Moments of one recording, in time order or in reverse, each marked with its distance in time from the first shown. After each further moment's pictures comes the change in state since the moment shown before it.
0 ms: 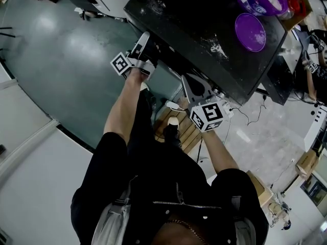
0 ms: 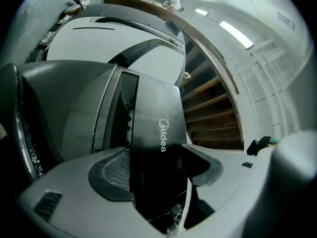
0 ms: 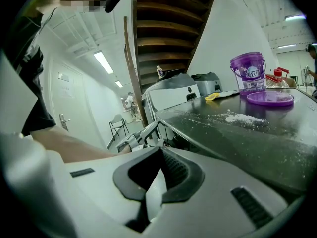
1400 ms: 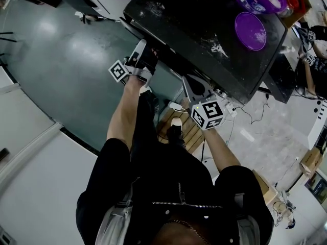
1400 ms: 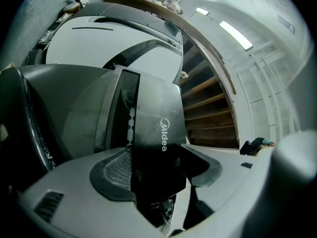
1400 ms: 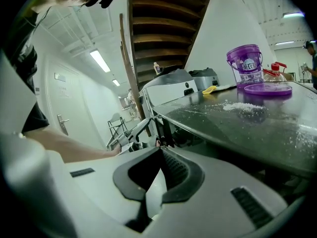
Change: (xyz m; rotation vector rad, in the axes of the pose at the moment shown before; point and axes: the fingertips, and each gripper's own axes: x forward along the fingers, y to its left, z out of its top) left arm -0.022 -0.010 -0.001 -0.007 0.034 -0.024; right arm 0.006 -0.007 -0.017 0.028 0.033 -0.015
